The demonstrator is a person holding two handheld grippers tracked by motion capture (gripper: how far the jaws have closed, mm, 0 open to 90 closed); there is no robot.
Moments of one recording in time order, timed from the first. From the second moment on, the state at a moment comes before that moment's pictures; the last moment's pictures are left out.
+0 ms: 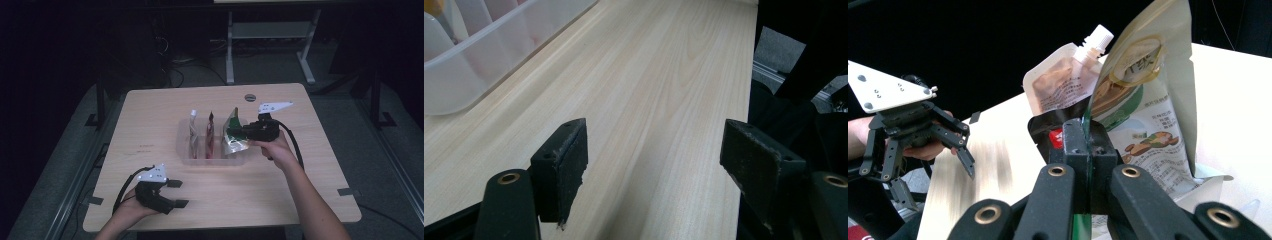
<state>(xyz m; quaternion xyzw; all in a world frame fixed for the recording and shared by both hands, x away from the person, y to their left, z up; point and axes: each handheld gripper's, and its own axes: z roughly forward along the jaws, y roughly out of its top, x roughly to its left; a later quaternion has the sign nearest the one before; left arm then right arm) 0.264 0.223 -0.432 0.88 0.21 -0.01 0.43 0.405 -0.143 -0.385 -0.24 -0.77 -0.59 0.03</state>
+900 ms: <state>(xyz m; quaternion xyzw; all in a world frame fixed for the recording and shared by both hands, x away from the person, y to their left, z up) 0.273 0.218 -0.429 0.88 0.20 -0.01 0.44 0.391 -0.151 -0.381 -0.28 -0.77 -0.57 -0.02</state>
